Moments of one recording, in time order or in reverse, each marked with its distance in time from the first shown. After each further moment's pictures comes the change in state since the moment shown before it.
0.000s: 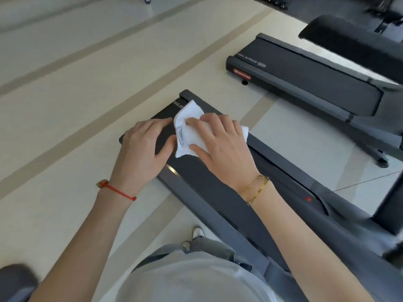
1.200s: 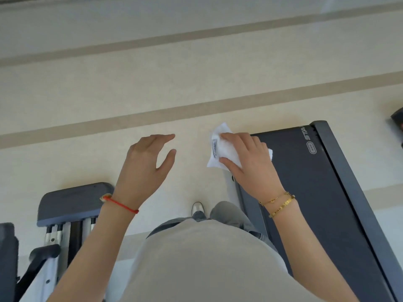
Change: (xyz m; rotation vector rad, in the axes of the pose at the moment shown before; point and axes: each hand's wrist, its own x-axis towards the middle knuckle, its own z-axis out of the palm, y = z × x) left_hand -0.041 -0.331 -0.162 0.137 0.246 -0.649; right_hand 0.287 -0.254 0.170 0.400 -0.239 -0.477
